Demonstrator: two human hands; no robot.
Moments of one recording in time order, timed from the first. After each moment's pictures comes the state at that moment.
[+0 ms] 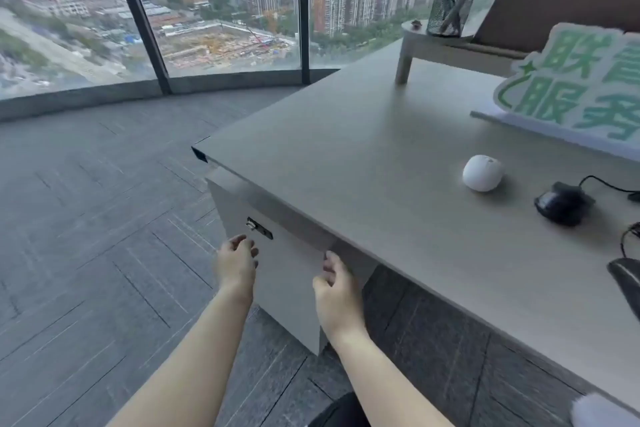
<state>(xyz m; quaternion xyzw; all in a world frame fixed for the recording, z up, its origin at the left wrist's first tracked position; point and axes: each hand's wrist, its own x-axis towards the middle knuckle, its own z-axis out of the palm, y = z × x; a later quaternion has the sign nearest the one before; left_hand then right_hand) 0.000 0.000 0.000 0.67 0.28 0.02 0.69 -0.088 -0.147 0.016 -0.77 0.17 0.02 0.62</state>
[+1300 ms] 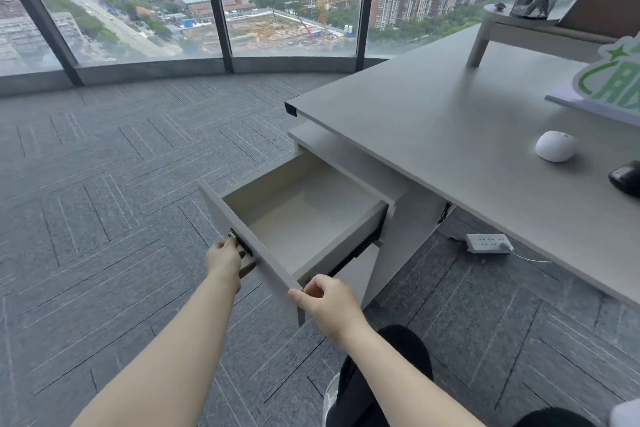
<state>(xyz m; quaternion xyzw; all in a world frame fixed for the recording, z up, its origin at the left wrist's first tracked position) -0.099 0.169 -0.056 0.54 0.42 0.04 0.73 -0.193 -0.041 -0.010 -0.84 0.00 0.18 0.52</state>
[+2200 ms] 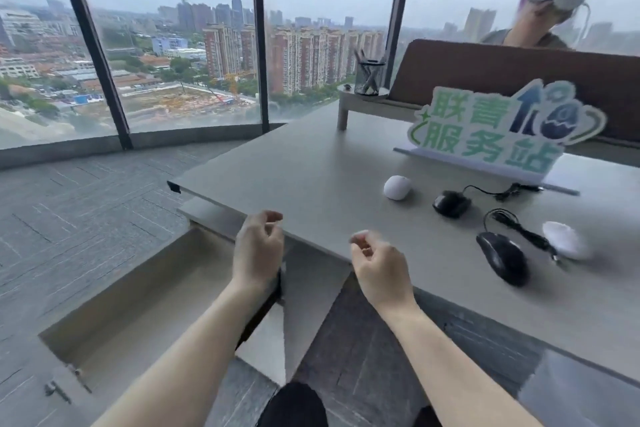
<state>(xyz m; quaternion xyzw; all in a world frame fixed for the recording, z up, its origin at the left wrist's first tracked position) -0.098 -0.077 0.119 0.85 -0.07 0.13 0.51 -0.182 -0.252 0.117 -0.88 0.11 -0.21 0.42</state>
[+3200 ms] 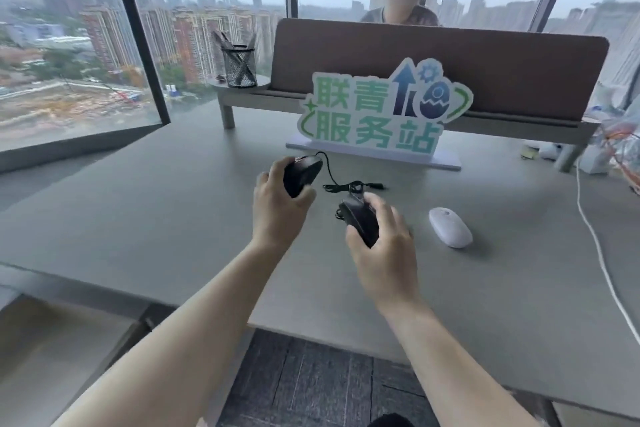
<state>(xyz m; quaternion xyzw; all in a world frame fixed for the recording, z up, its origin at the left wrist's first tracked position) -0.061 -0.333 0.166 0.80 -0.21 0.08 0.56 -0.199 -0.427 0.144 -0.84 0.21 -0.37 0.33</state>
